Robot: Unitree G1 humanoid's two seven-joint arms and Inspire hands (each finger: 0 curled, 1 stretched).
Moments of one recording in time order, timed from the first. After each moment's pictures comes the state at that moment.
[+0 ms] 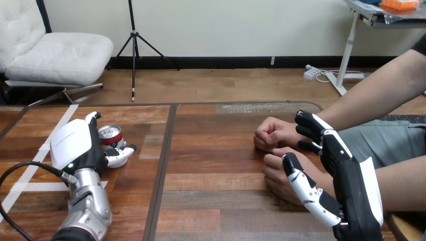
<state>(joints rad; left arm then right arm) -0.61 0.31 -0.23 1.20 0.53 -0.04 0.63 0.33 -0.08 0.02 -0.04 -0.23 -0.64 -0.10</state>
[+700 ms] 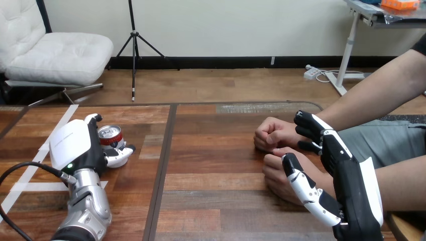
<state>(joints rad) -0.62 0.31 -0.23 1.22 0.53 -0.06 0.64 0.33 -0.08 0.02 -0.04 -0.24 -0.64 -0.10</state>
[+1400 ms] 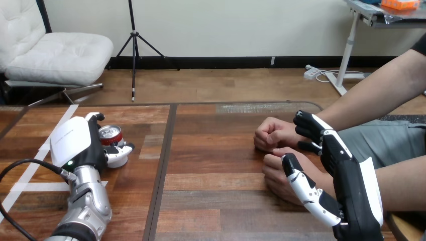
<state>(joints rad) -0.64 0.31 -0.23 1.25 0.52 -0.08 0.64 0.33 -0.08 0.02 -0.04 -0.24 -0.64 -0.10</state>
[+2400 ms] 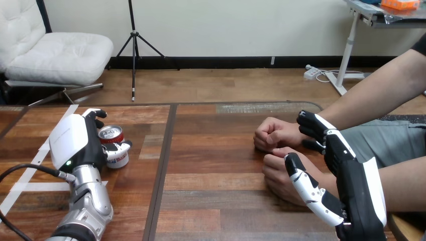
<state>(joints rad) -0.64 0.30 -0.20 1.28 0.46 -0.18 0.69 0.33 -0.08 0.01 -0.04 -0.23 -0.64 -0.10</state>
